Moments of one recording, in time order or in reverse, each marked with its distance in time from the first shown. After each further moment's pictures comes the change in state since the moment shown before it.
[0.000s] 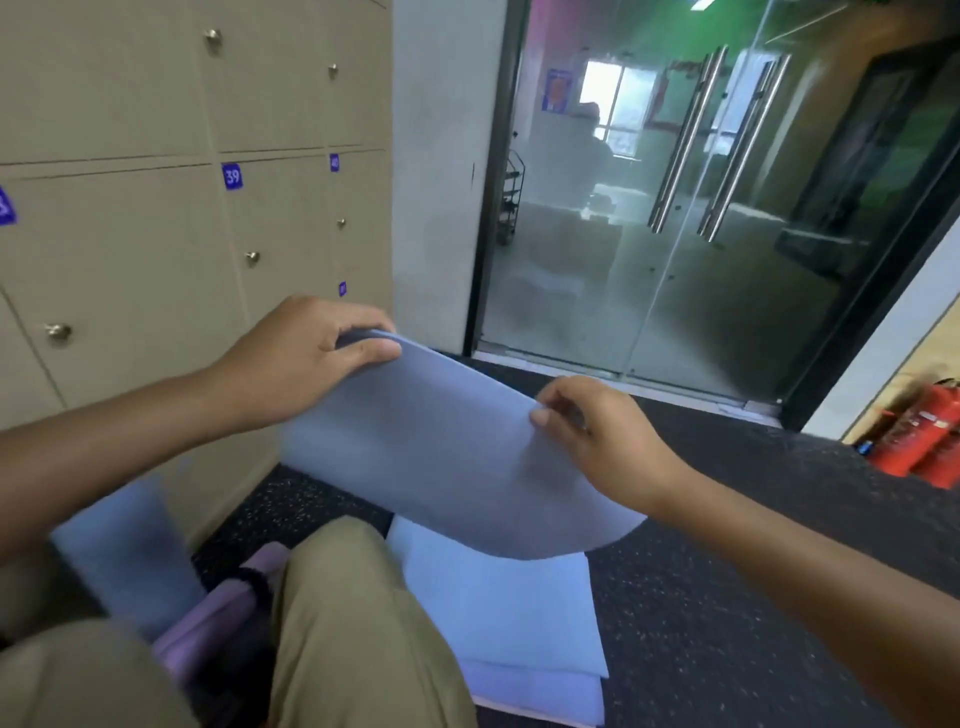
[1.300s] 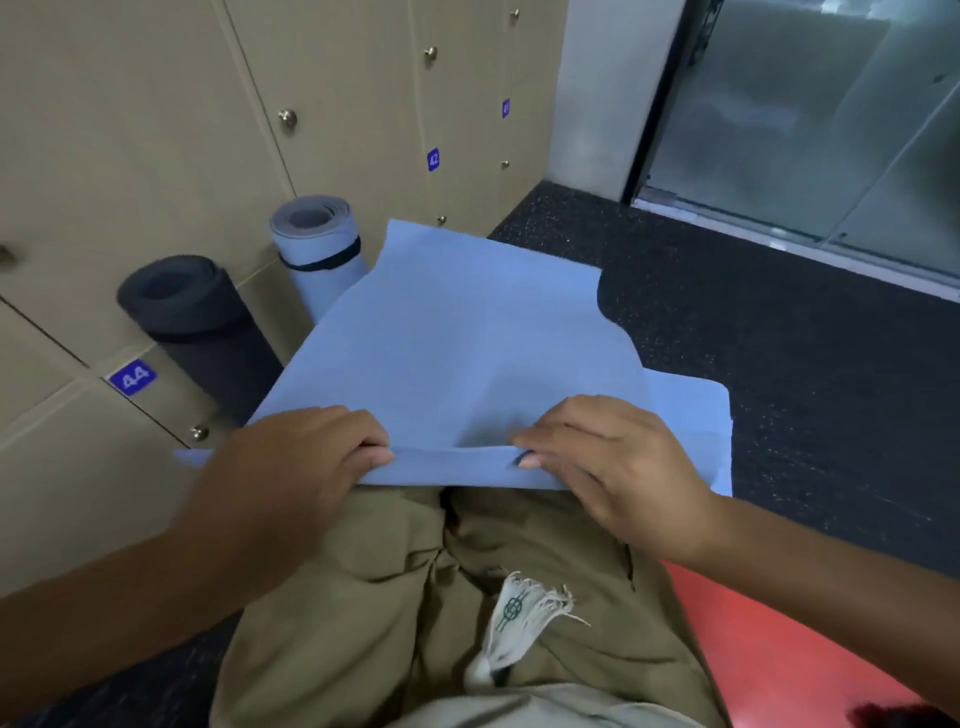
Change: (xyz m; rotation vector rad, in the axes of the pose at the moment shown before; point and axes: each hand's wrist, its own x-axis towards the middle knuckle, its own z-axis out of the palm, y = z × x) left_hand -0.328 0.016 0.007 0.230 -0.093 -0.402; right_hand -0.141 -0.122 0.168 0.191 0.014 -0.633
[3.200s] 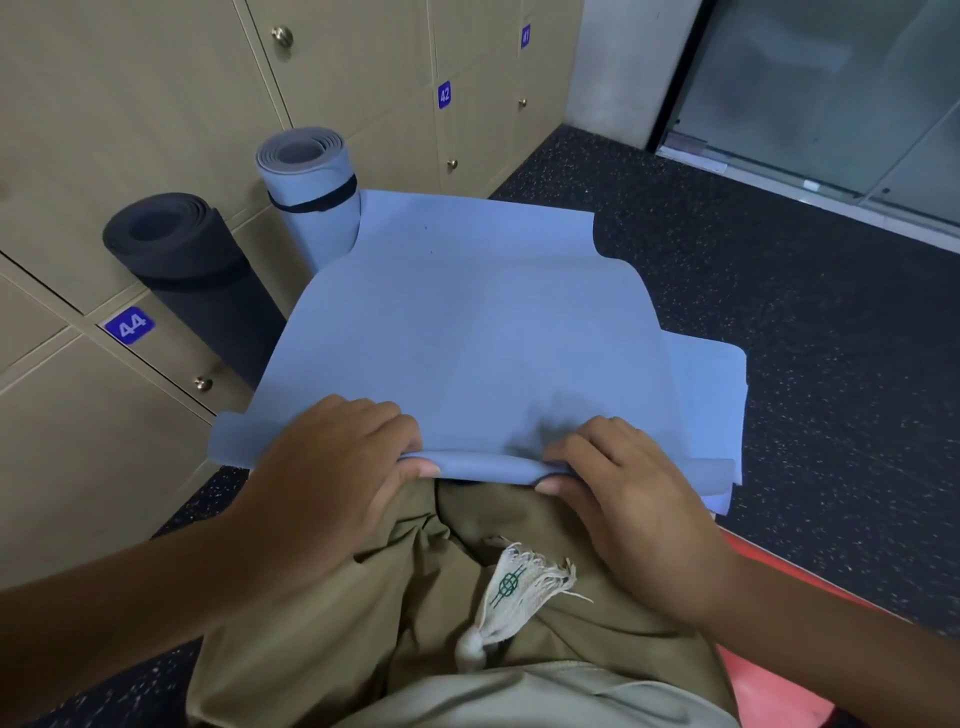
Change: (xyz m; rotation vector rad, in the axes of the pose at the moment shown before) left_hand -0.009 -0.006 0.050 0.206 0.025 0.201; right_hand -0.053 -0.018 0.027 -0.112 -0.184 0.276
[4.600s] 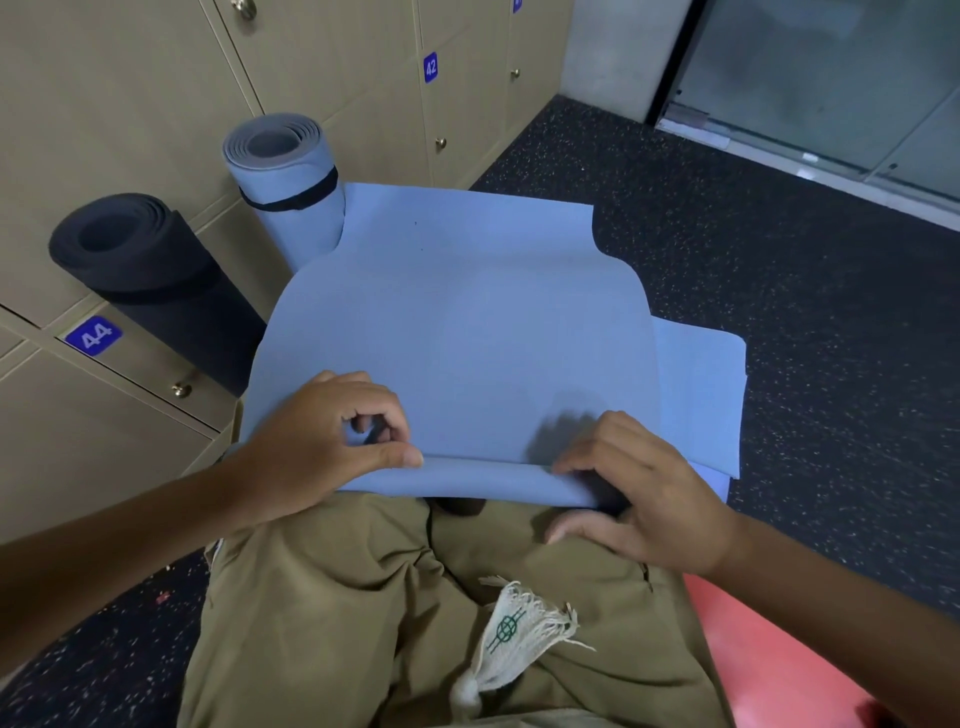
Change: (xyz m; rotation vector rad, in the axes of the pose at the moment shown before) left_hand 0.050 -0.054 0.018 -0.648 -0.205 -0.222; right_hand 0.032 0.065 0.013 0.263 0.000 -0.229
